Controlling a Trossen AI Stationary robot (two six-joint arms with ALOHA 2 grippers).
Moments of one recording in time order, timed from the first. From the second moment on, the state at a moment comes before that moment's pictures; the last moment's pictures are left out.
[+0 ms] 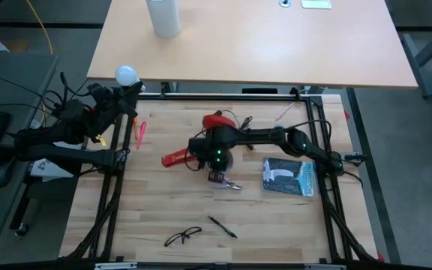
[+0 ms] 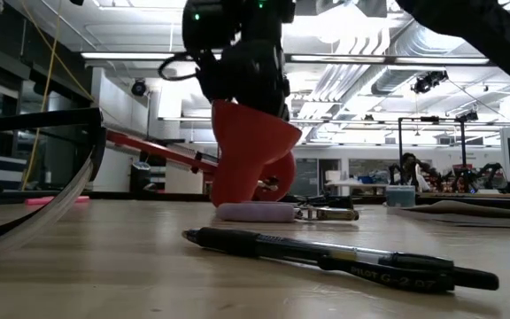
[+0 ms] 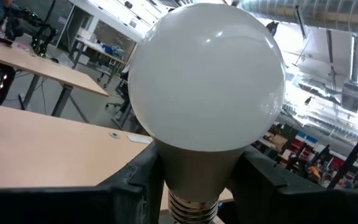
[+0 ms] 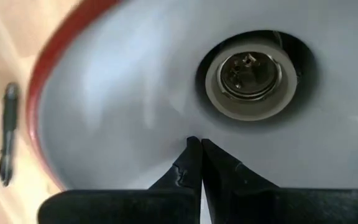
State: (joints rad) left arm 0.06 0.62 0.85 0.06 -0.82 -0.29; right arm -0.01 2.39 2.26 -1.43 -0.18 0.16
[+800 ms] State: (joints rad) left arm 0.05 0.62 0.85 0.00 -0.28 -0.27; right arm -0.03 2.09 2.26 -1.40 0.11 0.25
